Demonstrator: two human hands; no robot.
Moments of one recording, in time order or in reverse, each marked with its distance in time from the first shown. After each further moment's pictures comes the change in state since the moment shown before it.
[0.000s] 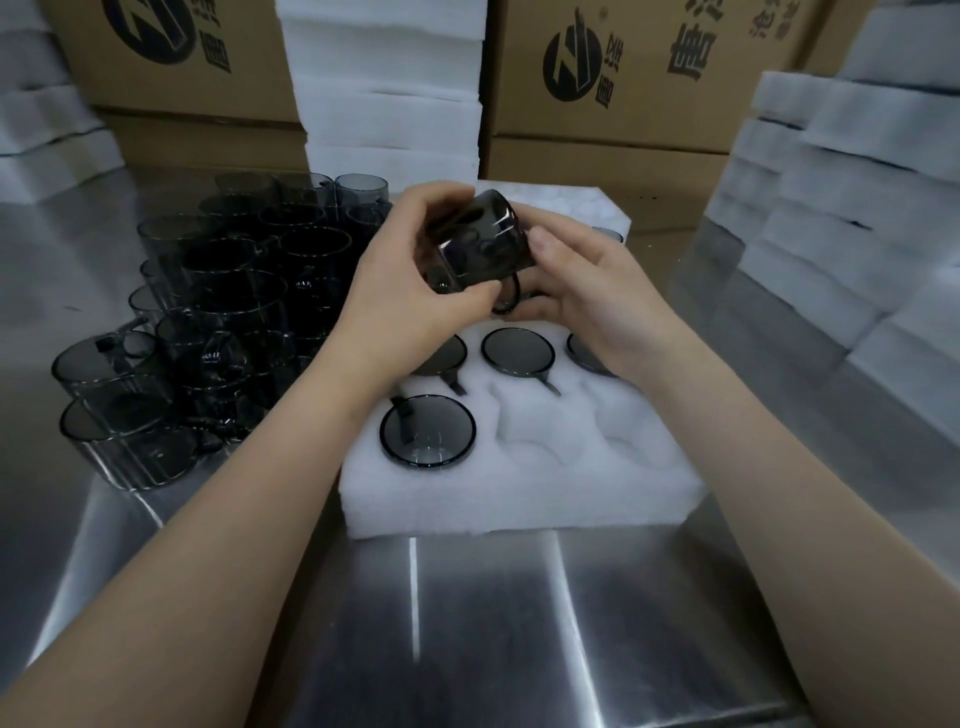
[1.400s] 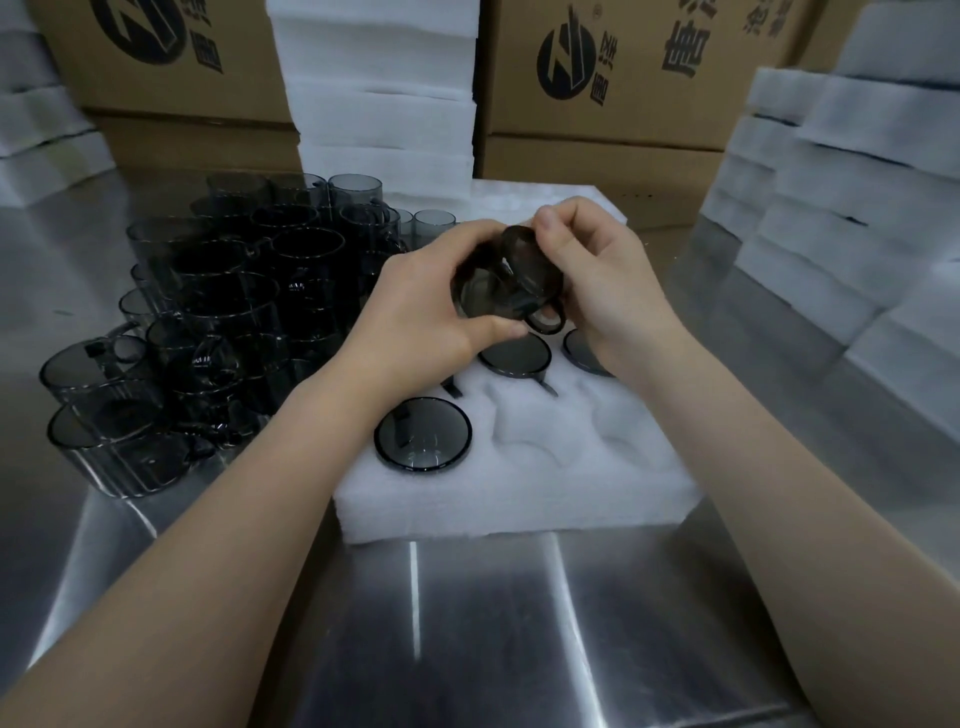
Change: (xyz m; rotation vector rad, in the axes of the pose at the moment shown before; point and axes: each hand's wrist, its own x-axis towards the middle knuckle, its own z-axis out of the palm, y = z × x) left_hand -0.001 0.002 0.006 0.232 -0.149 0.033; right_hand 0.001 -0.002 0.007 -0.068 0.264 -0.084
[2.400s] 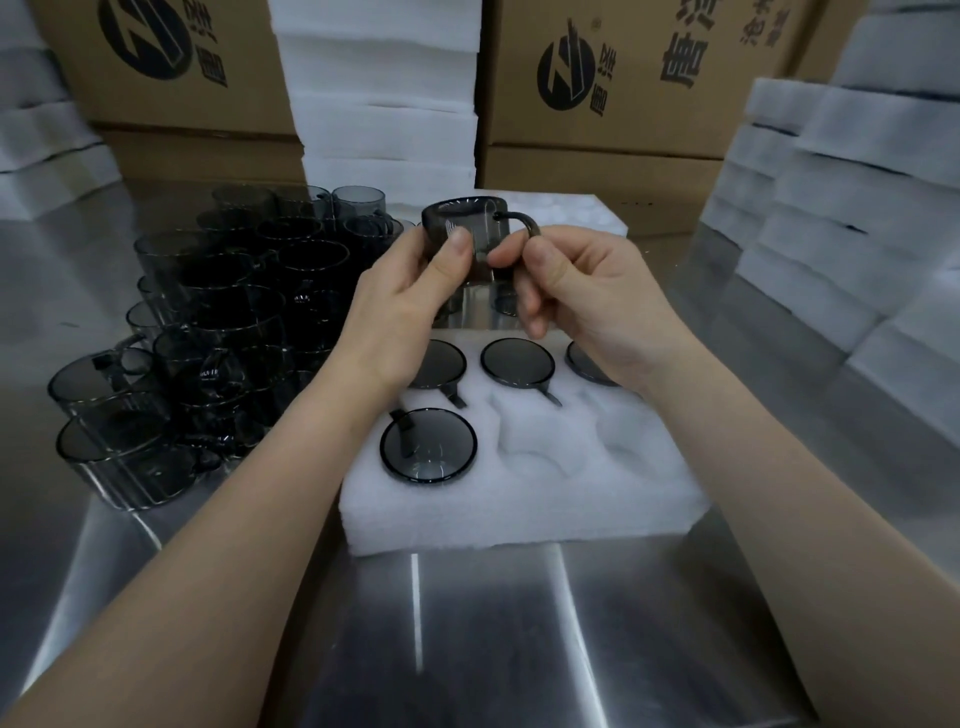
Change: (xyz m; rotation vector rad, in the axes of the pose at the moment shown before) left_hand 0.000 -0.007 -0.007 -0.342 0.138 -0.157; right_hand -0.005 -0.006 0.001 0.081 -0.289 -0.047
